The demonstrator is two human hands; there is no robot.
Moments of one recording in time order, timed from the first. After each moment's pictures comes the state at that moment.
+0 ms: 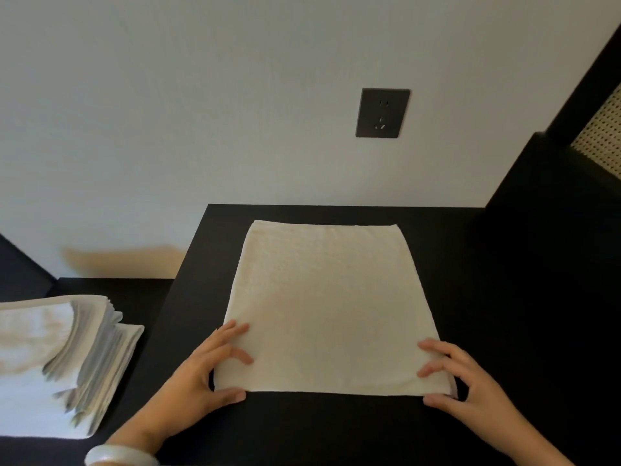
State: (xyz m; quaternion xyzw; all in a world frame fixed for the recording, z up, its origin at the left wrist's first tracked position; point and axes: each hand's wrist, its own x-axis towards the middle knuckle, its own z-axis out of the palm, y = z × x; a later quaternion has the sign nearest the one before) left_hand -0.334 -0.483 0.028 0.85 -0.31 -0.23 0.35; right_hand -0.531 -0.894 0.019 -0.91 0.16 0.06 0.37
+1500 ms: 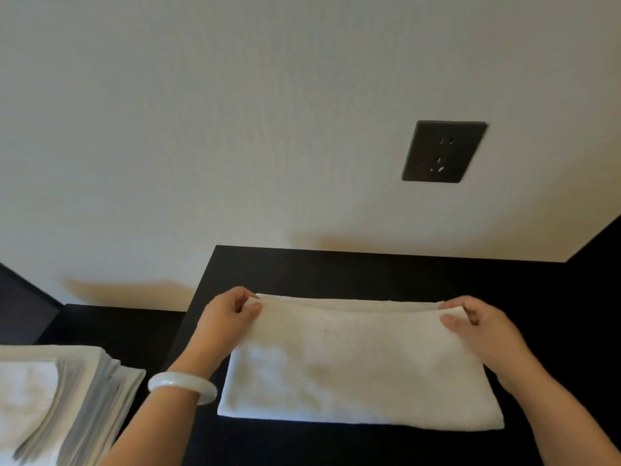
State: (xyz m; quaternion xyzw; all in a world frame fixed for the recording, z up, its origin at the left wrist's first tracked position) left_hand -0.157 -0.591 0.073 0.91 -0.03 -0.14 0.40; right_hand -0.305 -0.934 0.076 -0.82 0.33 -0.04 0.47
